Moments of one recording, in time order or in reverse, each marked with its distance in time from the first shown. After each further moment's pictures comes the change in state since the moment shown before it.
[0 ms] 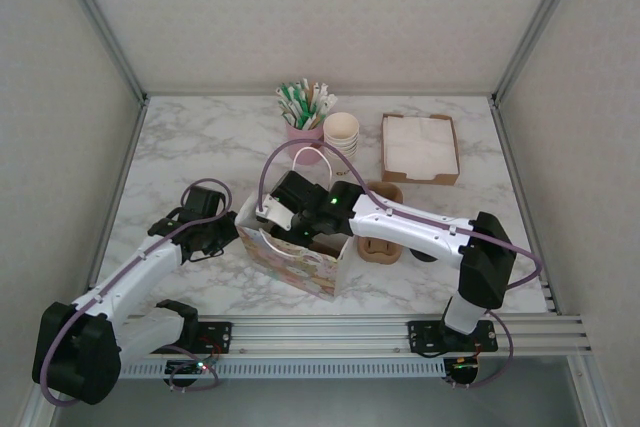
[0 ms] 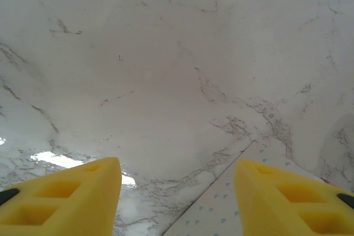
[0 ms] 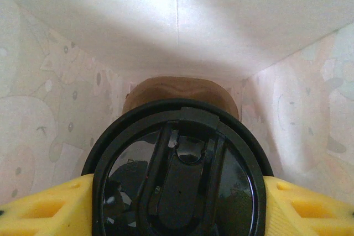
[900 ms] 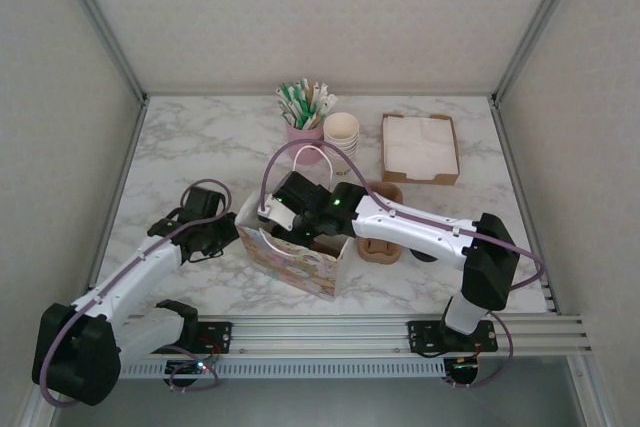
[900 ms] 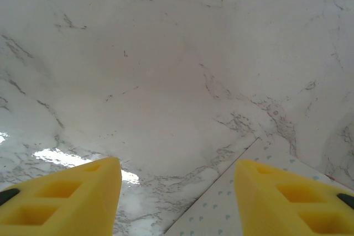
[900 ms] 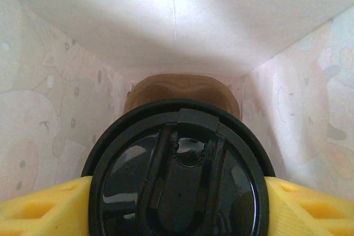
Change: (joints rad) left arm 0.000 -0.006 0.002 -0.018 0.000 0.000; right arm 0.000 -0.023 -0.012 0.004 -0.002 0.030
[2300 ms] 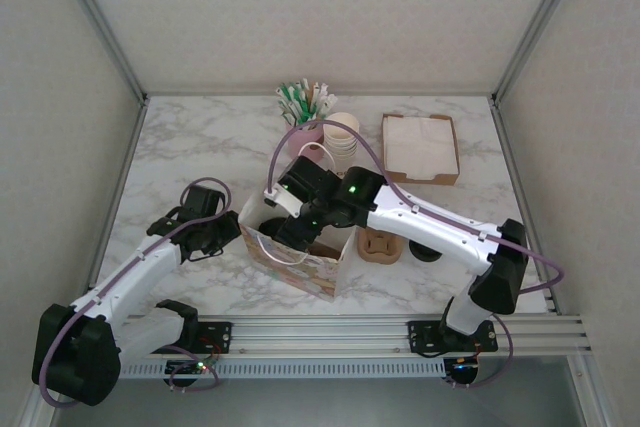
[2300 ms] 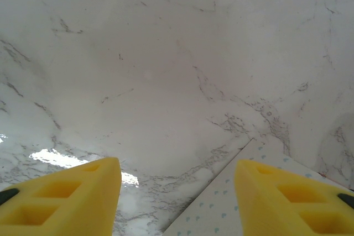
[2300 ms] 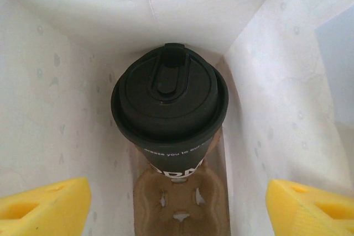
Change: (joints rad) left arm 0.000 0.000 0.012 -0.004 0.000 0.000; right arm 0.000 -0.054 0.182 -0.219 0.055 0.116
